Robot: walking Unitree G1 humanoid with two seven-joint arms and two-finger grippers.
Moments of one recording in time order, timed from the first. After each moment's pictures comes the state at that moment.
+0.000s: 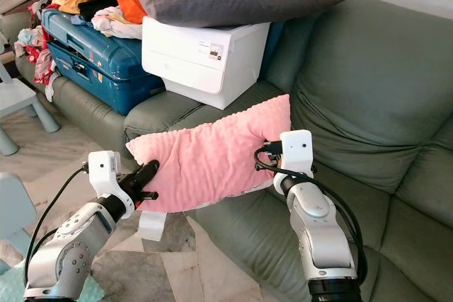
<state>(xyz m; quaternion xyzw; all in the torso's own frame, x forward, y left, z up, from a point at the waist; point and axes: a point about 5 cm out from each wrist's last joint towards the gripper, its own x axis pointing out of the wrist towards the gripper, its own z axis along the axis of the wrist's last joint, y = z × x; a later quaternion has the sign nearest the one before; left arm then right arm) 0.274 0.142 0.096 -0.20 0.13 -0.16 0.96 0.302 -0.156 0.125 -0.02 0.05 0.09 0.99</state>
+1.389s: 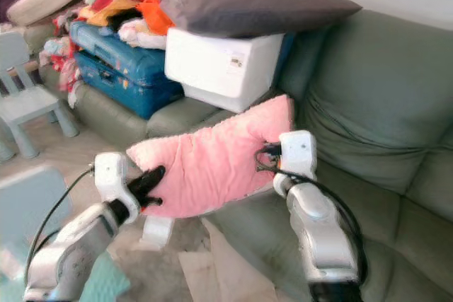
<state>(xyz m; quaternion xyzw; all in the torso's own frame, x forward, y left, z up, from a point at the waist) 0.271 0.130 0.105 -0.19 0.13 -0.21 0.95 0.303 -0.162 0.122 -0.03 0.06 0.08 0.99</state>
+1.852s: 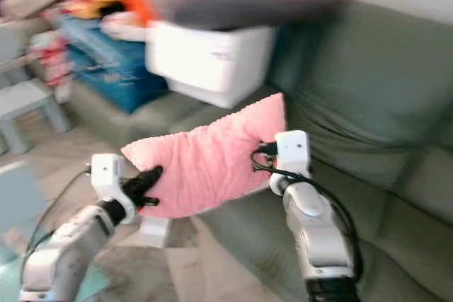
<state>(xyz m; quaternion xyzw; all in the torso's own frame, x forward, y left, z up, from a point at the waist) 0.267 0.127 0.097 -0.20 0.15 -0.21 0.95 0.300 -0.162 0.118 -0.03 0.07 0.08 0.99</state>
